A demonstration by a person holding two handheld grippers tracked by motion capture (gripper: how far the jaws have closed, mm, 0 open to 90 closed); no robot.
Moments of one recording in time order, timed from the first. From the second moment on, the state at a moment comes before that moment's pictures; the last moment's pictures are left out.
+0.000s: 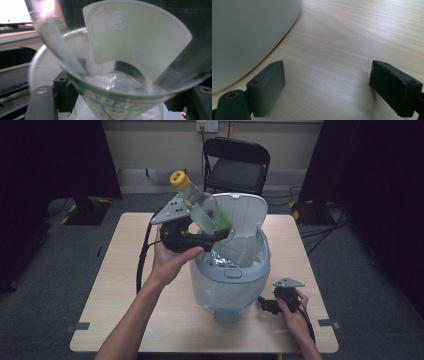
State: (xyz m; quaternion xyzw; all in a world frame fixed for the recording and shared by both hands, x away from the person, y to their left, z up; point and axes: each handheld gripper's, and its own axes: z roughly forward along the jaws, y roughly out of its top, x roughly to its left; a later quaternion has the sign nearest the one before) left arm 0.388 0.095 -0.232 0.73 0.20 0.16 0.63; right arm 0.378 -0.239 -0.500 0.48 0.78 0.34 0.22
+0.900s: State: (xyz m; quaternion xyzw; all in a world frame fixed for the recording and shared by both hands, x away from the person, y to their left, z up) left arm 0.400 0.071 -0.248 0.79 0.20 0.15 0.55; right arm 0.378 -0.239 -0.500 0.48 0.78 0.34 0.21
